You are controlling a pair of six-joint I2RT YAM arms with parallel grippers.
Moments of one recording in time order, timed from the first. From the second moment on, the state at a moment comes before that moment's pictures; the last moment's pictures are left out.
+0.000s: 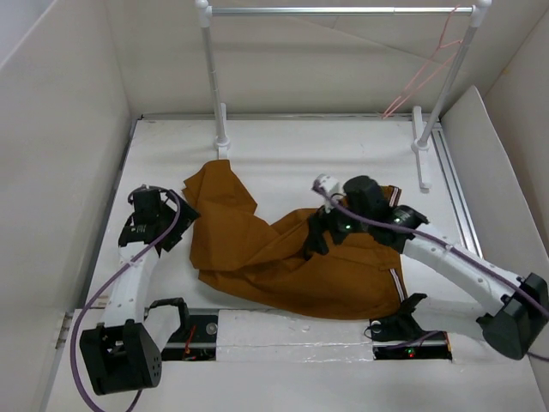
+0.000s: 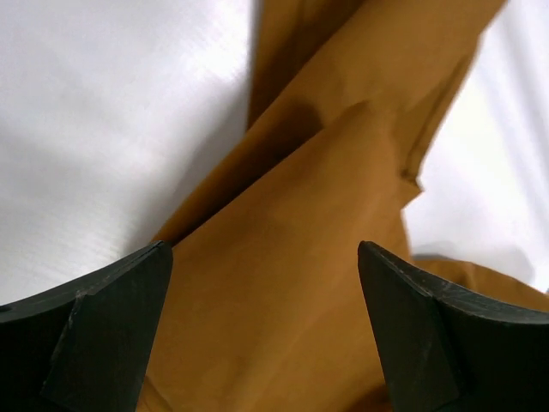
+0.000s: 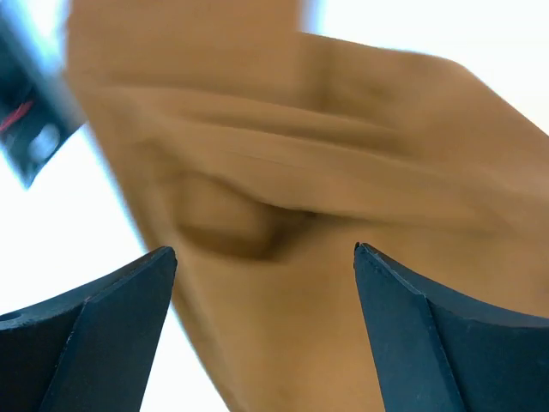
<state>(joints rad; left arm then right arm) 0.11 0.96 0.64 -0.58 0.10 -0.76 0.64 1.12 0.91 -0.50 -0.36 0.11</state>
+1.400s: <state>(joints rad) -0.17 1.14 1.03 -0.52 0.06 -0.63 0.46 1.69 1.60 -0.53 -0.14 -0.07</state>
